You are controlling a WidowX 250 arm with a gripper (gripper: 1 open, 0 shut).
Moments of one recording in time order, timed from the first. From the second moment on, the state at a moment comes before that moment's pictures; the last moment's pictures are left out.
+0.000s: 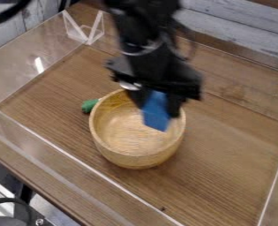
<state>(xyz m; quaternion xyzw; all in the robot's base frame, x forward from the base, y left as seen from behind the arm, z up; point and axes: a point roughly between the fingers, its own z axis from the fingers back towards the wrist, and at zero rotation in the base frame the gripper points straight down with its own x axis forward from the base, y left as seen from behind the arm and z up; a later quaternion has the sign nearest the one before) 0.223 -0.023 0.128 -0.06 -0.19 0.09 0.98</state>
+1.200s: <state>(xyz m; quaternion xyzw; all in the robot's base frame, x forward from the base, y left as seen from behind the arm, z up) 0.213 0.000 0.082 -0.03 -0.16 0.09 0.98</state>
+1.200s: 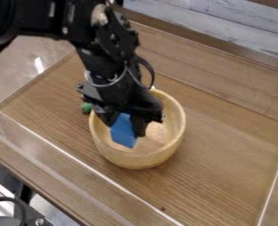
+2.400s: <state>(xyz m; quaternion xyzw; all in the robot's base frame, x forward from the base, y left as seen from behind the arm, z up) 0.209 0.004 0.067 0.00 -0.11 0.09 0.99</state>
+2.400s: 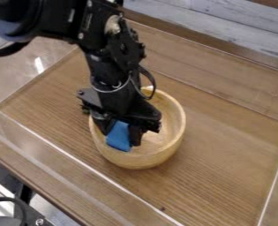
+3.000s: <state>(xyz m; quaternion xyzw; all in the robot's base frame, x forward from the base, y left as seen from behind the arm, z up) 0.210 0.007 0.060 0.00 -0.09 0.09 0.99</state>
